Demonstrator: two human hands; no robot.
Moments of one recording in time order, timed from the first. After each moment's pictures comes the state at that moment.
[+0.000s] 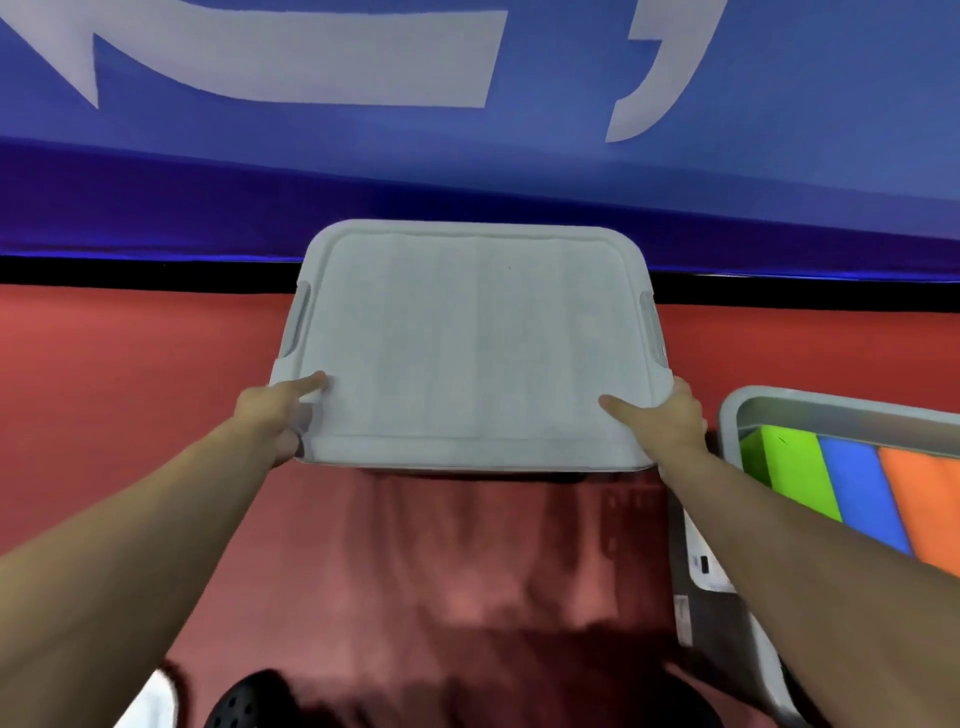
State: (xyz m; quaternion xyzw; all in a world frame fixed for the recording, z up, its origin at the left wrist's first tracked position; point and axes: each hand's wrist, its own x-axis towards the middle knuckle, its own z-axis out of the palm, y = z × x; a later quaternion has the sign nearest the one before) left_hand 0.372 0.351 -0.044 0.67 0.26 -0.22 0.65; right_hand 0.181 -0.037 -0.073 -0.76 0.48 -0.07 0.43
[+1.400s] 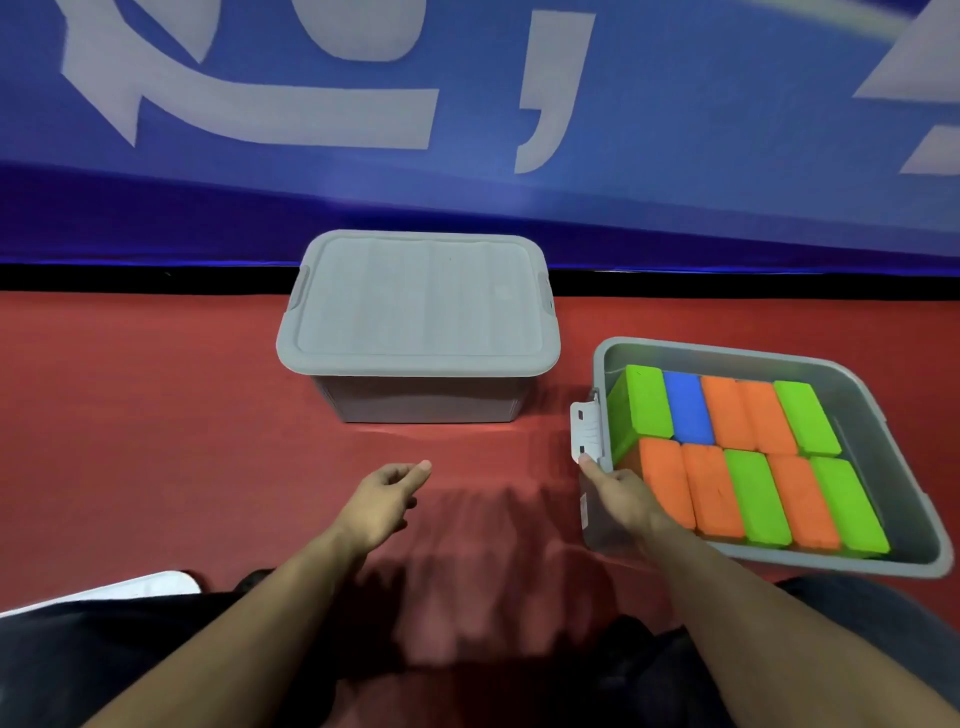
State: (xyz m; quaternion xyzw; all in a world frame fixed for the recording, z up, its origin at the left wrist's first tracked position) left_hand 0.071 0.317 0.024 0.76 0.04 -0.37 0.53; right_hand -0.062 0.035 0.003 -0.71 0.48 0.09 0.52
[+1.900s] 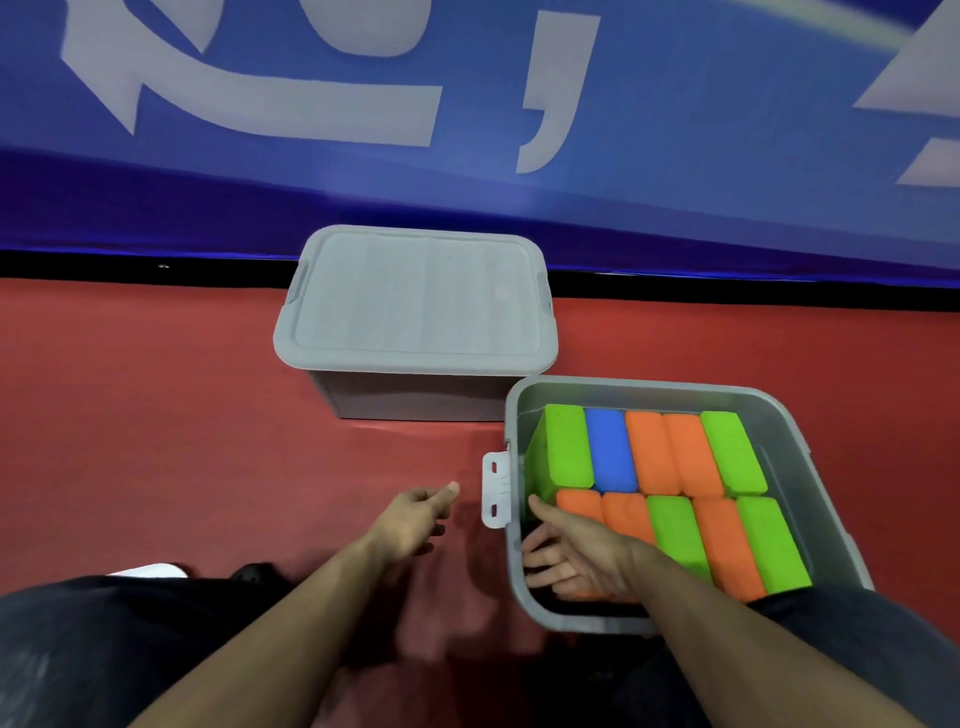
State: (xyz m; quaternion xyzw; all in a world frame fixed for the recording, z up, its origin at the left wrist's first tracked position) left_hand 0.046 0.292 -0.002 0.75 0.05 -0.45 0.49; right_hand -0.079 0.079 0.005 -0.59 0.37 0.36 0.62
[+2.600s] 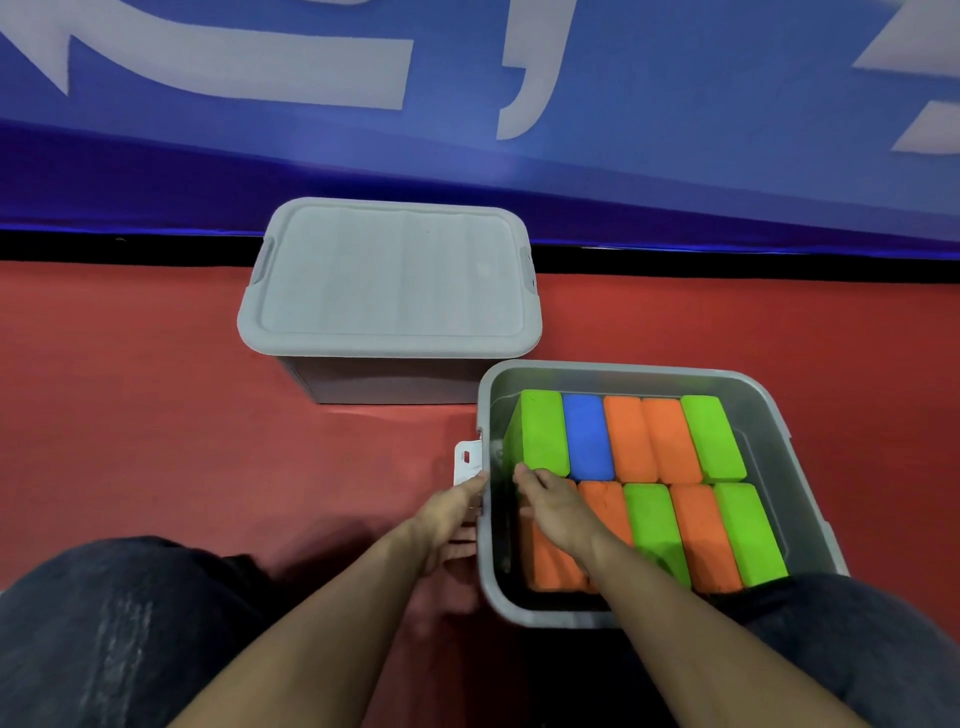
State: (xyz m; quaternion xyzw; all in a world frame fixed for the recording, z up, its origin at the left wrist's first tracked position) left_hand 0.026 0.229 -0.038 0.62 0.13 -0.57 0.52; right_hand -0.058 0.091 0.000 -0.73 0.38 0.13 0.55
